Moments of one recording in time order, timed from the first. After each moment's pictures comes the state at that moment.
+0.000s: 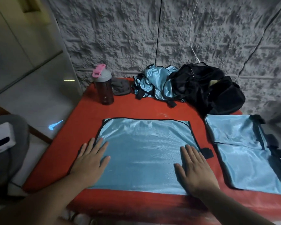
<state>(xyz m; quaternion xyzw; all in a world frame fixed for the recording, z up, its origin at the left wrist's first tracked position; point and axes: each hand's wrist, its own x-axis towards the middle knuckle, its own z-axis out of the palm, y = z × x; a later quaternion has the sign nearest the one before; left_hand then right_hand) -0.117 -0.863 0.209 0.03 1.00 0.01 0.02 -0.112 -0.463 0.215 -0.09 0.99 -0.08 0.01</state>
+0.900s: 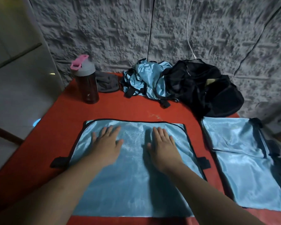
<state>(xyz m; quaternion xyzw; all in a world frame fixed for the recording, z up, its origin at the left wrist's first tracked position) -0.230 -0.767 0.221 0.01 0.99 0.13 0.05 -0.222 -0.533 0.219 -0.09 0.98 -0.15 0.04</state>
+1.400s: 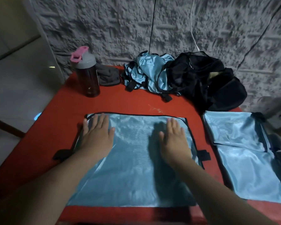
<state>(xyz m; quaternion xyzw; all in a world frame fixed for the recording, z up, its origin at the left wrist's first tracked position) -0.219 -0.789 0.227 -0.04 1.00 0.08 0.01 -0.212 -0.516 0.229 -0.02 0.99 -0.13 0.00</state>
